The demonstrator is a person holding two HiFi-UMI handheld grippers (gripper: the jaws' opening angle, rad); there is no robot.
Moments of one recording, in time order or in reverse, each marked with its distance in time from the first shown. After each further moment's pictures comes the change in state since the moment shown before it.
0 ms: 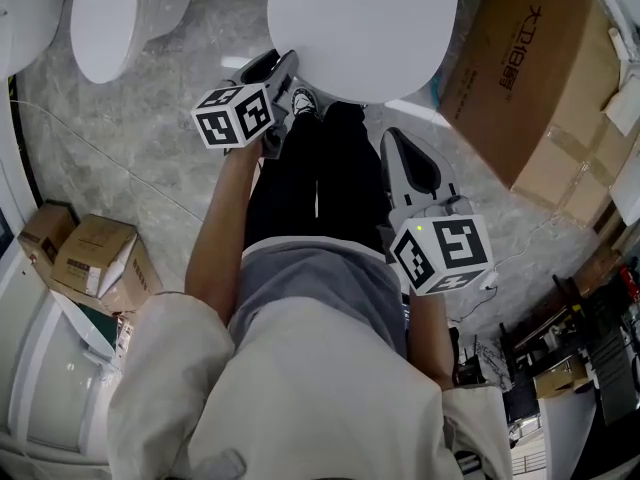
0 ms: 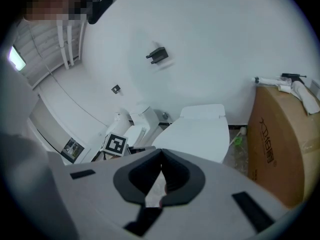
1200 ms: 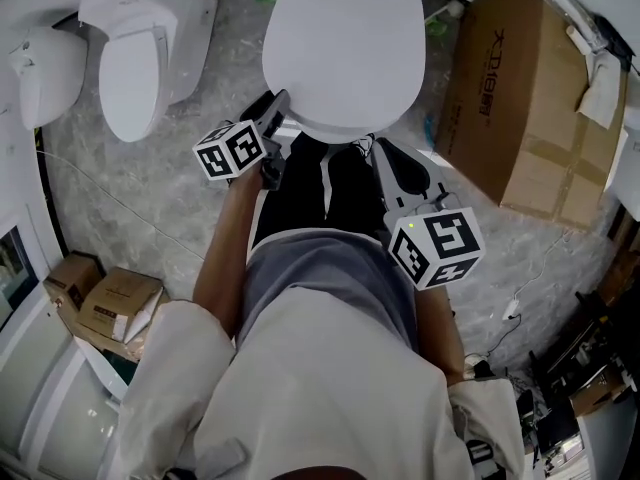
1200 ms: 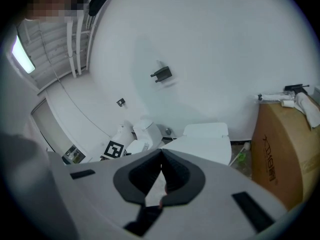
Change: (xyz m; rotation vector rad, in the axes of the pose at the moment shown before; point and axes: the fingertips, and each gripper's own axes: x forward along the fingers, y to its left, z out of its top) left arm -0.020 -0.038 0.074 -0.035 -0.057 -0.063; right arm -0.028 0.005 0.083 -0.030 -0.144 0.041
